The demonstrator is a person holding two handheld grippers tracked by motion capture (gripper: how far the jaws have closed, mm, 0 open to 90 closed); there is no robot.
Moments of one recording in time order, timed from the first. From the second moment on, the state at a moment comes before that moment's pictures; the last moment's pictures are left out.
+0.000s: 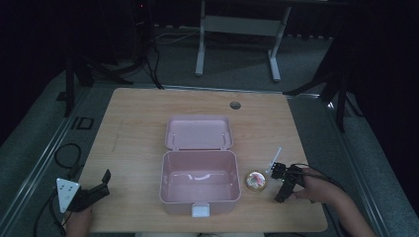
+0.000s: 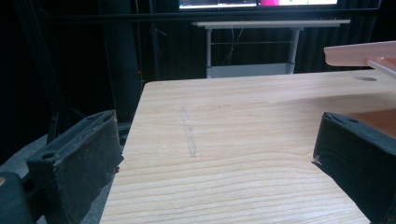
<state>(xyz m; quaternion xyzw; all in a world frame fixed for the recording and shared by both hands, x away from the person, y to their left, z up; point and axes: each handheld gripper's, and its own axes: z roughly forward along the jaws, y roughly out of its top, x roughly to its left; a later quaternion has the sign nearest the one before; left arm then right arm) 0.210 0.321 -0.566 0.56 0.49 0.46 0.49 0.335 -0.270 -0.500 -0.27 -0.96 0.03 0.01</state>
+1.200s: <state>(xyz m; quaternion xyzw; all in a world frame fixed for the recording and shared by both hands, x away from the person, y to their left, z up) 0.210 0.322 -0.566 0.56 0.49 0.45 0.49 0.370 -0.199 -0.514 -0.22 -0.97 0.02 0.02</state>
